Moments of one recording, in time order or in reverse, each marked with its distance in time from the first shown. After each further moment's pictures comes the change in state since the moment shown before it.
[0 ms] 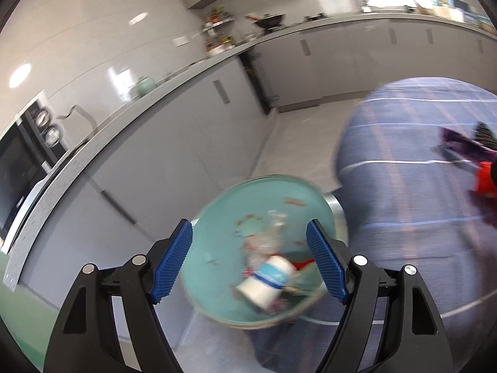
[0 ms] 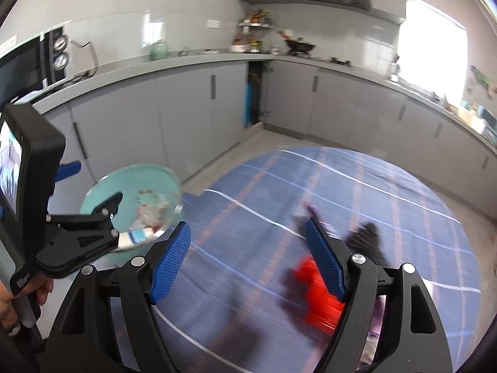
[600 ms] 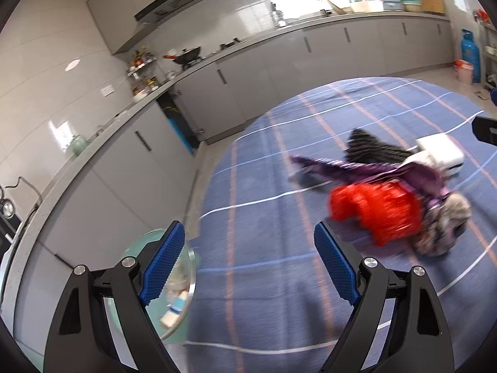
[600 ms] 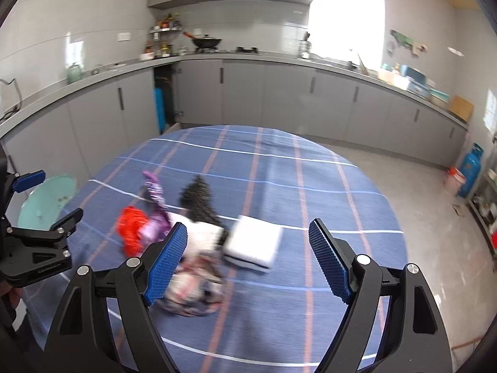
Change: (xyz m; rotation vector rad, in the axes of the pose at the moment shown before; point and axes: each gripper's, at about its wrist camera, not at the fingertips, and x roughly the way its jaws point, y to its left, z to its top) left arm -0.064 -0.134 0.030 0.199 -0.127 -0.252; right arm -0.067 -0.151 -0.066 0.206 0.011 -0.298
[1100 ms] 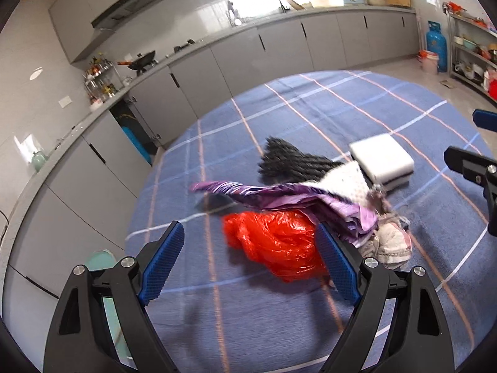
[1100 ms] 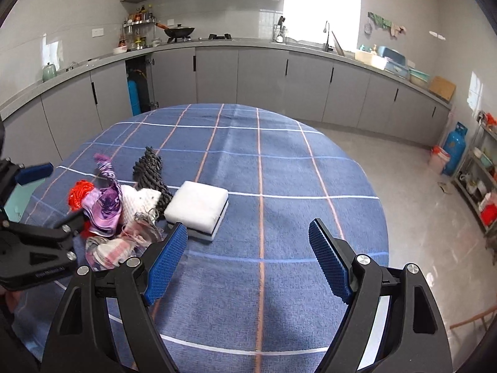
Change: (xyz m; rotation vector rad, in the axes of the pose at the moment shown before) left arm 0.016 -0.076 0.018 0.080 0.018 -0.165; right arm 0.019 -0.042 -0.034 0.058 0.056 -0.072
